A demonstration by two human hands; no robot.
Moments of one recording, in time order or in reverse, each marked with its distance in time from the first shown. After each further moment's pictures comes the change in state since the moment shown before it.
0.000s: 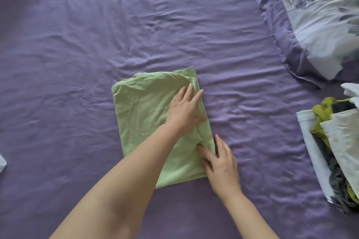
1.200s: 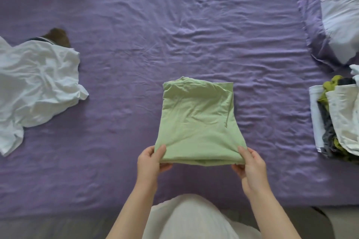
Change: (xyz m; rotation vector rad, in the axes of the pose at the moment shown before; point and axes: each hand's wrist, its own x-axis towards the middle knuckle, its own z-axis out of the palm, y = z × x) left_hand -0.368 -0.027 -0.048 -1.469 0.300 -1.100; right_hand -0.162 -0.061 -0.043 1.352 0.079 0.782
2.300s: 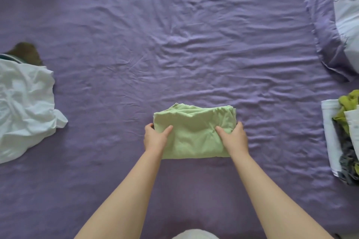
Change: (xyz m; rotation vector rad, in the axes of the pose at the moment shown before) left_hand 0.160 0.065 0.086 0.577 0.107 0.055; right_hand 0.138 -0.041 0.106 -1.006 0.141 -0.187
